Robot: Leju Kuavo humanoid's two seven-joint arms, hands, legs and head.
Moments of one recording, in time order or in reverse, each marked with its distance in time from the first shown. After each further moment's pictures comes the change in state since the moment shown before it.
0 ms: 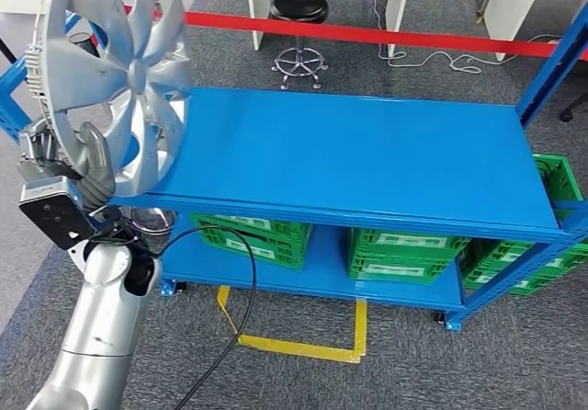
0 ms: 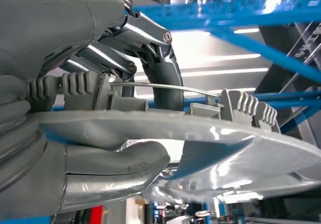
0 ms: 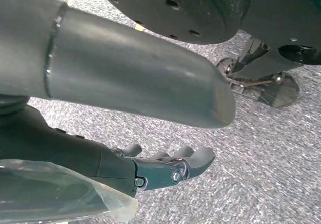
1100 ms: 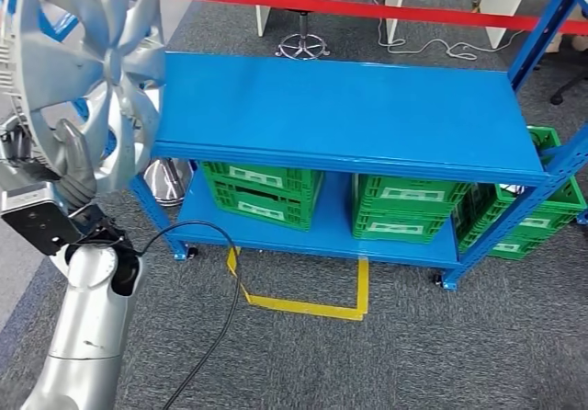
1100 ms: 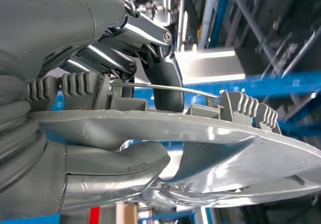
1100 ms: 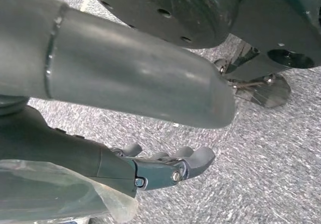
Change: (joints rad) left arm 0.019 0.018 0.041 -0.076 -0.083 0.000 0.002; right arm -0.003 0.006 -0.006 0.001 -0.004 0.000 -0.003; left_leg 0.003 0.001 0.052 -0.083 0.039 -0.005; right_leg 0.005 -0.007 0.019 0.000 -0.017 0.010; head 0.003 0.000
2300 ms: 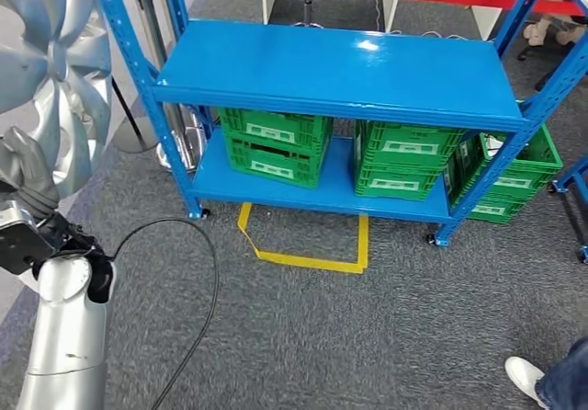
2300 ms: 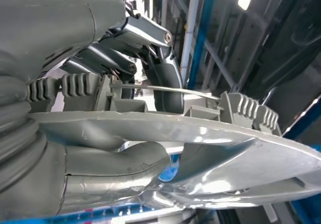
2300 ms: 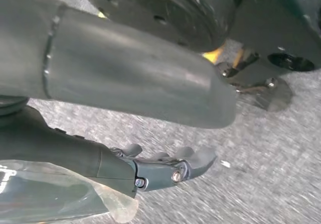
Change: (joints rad) left arm 0.054 -0.001 0.094 -0.123 -0.121 0.000 -0.020; right arm 0.006 0.007 -0.009 0.000 -0.002 -0.004 -0.011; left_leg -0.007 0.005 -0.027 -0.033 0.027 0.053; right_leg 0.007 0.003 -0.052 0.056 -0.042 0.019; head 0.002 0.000
